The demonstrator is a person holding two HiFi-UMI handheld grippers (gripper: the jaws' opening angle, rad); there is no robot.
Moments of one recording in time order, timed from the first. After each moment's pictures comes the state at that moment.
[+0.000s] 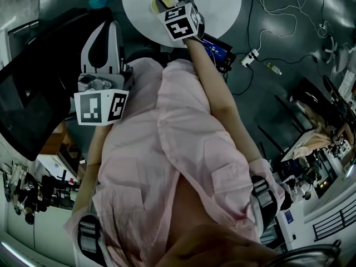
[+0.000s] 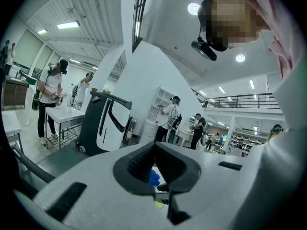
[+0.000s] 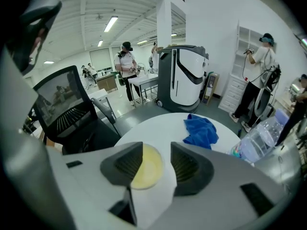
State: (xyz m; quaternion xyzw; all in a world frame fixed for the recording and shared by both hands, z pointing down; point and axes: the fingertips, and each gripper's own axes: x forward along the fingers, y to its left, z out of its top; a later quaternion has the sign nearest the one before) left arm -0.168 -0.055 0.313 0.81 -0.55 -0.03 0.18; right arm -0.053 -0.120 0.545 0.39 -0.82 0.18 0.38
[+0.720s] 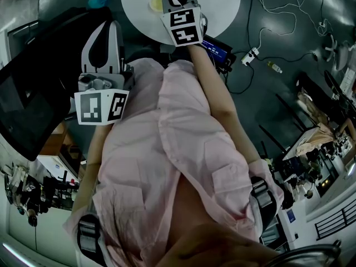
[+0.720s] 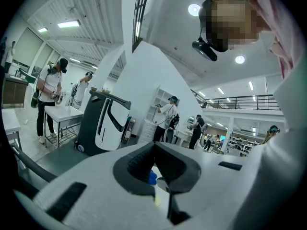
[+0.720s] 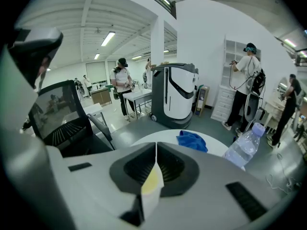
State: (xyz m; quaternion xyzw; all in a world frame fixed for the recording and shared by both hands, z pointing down) left arm -0.166 -0.055 0.314 0.82 -0.54 -0.03 0.19; right arm -0.046 -0.132 0.490 0.45 -0.83 0.15 0.31
